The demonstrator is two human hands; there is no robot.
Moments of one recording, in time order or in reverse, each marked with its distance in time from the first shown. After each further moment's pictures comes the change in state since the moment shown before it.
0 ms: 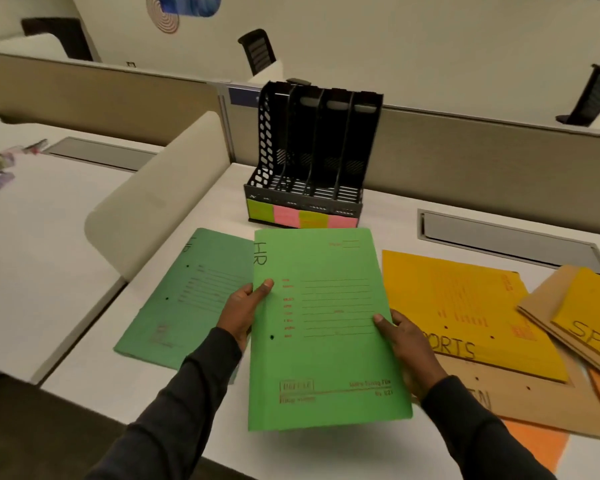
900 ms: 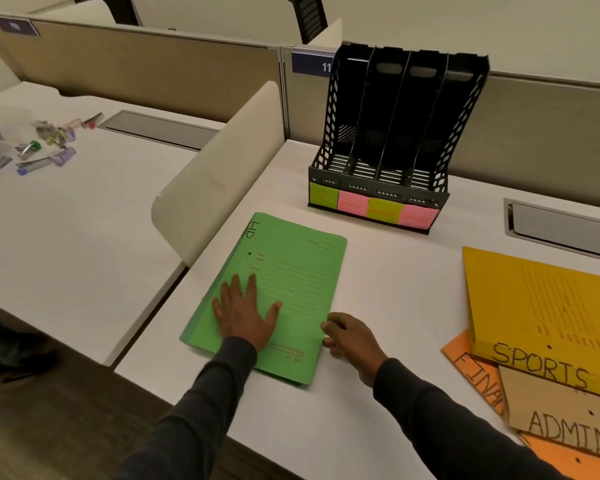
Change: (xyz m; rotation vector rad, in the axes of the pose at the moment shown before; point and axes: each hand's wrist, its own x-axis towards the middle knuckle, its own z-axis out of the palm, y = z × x) left_hand 0.060 -0.037 -0.141 1.428 0.477 0.203; right_hand 0.057 0.055 0.199 -0.345 -0.199 0.145
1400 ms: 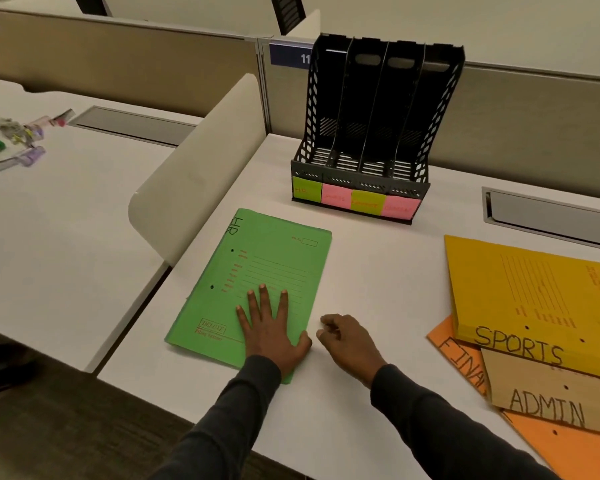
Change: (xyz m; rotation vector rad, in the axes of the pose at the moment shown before) left_hand -0.045 0.046 0.042 0.160 -0.127 0.195; right_hand -0.013 0.018 -0.013 -0.512 0.125 -0.211
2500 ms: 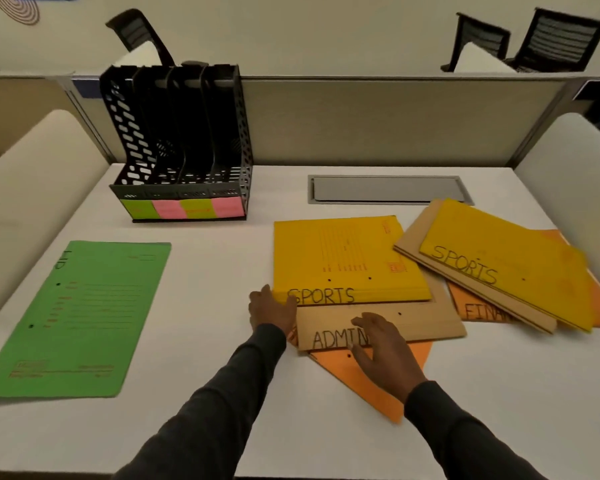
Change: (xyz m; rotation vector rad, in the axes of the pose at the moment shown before) left_hand -0.062 0.328 -0.003 -0.651 -0.160 -0.080; right_hand -0.184 0.242 -0.234 -0.339 0.370 0.008
